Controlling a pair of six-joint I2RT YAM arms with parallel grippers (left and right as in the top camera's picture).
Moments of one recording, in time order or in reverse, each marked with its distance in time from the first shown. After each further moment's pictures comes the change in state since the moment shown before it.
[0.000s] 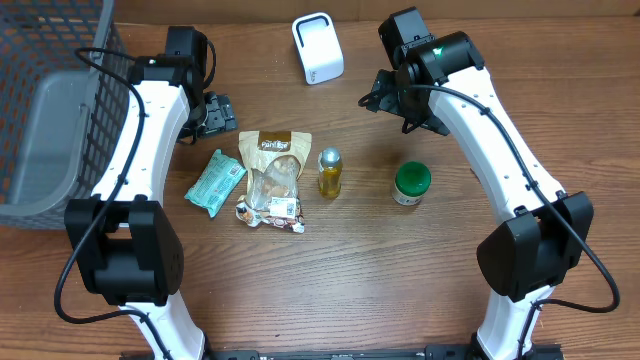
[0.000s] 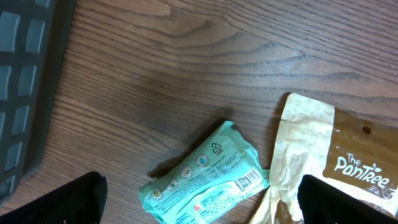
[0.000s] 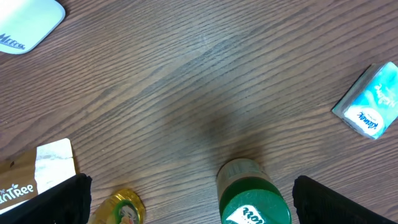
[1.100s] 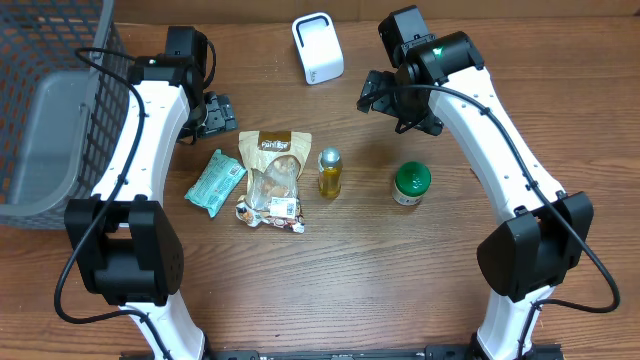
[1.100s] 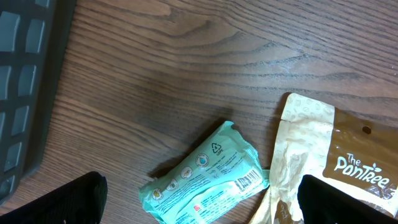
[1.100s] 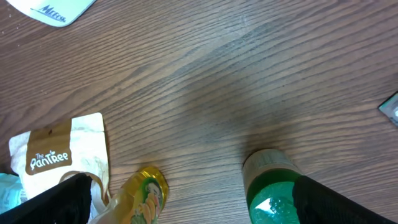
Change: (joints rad) left arm 0.000 0.000 0.000 0.000 0.000 0.000; right arm 0.000 -0.003 0.000 0.026 -0.133 -0.051
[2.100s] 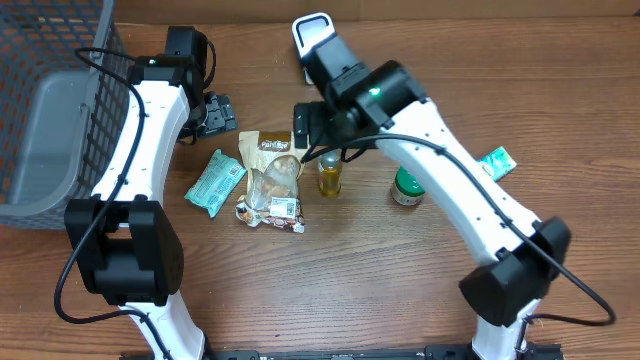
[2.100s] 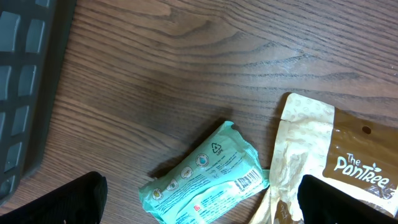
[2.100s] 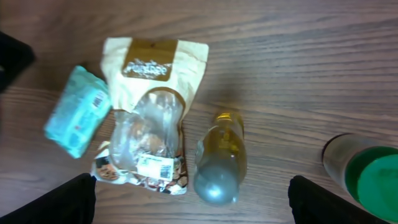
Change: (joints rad) left arm 0.000 0.000 0.000 0.000 0.000 0.000; right arm 0.284 -0.028 0.045 0.002 -0.030 -0.077
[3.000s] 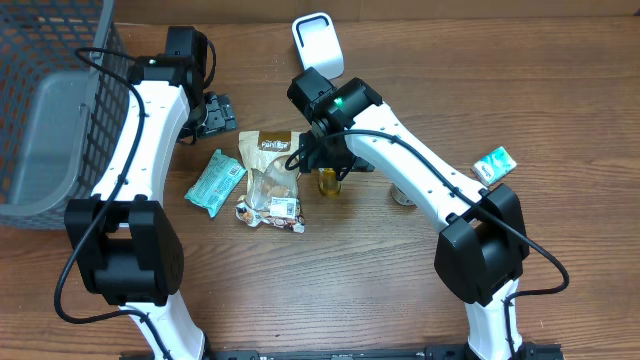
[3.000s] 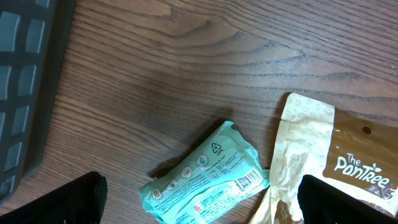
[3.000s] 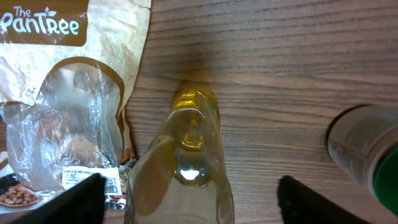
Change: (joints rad) left arm 0.000 0.000 0.000 0.000 0.000 0.000; right arm 0.010 0.131 -0.113 0.008 0.024 0.050
